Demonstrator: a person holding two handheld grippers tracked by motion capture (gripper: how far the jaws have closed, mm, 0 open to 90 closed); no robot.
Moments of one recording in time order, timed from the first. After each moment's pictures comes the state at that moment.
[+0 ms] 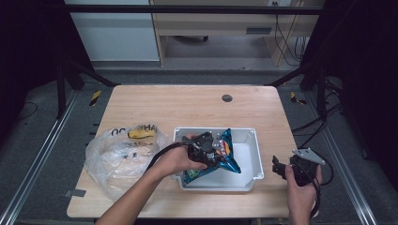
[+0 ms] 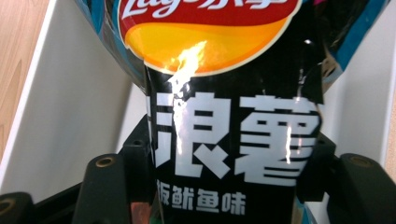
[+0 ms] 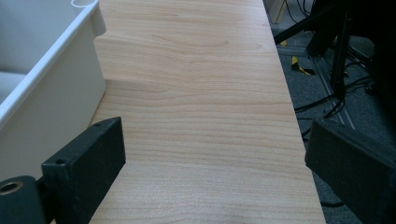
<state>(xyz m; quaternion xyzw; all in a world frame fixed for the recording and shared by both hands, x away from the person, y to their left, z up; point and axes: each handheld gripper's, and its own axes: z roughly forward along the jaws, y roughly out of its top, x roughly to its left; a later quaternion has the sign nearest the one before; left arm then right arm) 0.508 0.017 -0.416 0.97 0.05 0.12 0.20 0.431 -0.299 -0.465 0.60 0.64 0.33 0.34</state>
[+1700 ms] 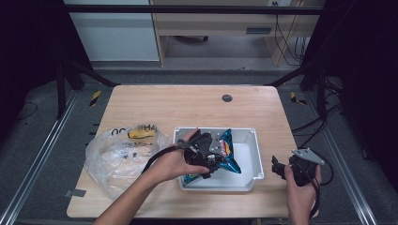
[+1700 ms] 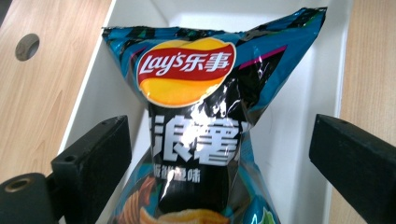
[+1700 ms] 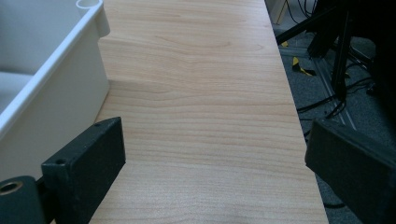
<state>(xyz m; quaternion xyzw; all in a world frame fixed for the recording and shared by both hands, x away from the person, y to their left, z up) 0.478 0.024 -0.382 0.95 0.05 0.15 0.25 0.431 -0.297 -0.464 0.60 0.64 0.33 0.34</state>
